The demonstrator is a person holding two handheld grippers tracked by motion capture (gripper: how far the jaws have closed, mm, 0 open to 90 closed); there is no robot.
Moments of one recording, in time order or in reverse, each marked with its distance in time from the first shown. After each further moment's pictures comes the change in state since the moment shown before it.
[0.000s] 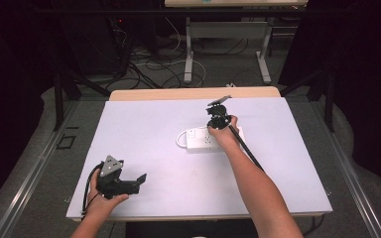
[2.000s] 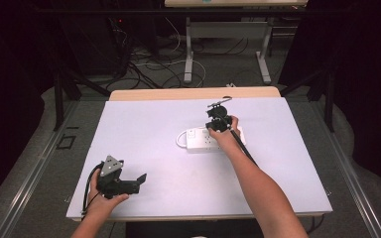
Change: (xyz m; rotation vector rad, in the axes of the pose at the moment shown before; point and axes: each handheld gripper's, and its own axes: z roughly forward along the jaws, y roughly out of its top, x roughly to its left) left arm 0.001 0.000 0.001 -0.003 0.002 -0.003; right arm 0.002 -0.010 -0.008 -0.140 0.008 -0.109
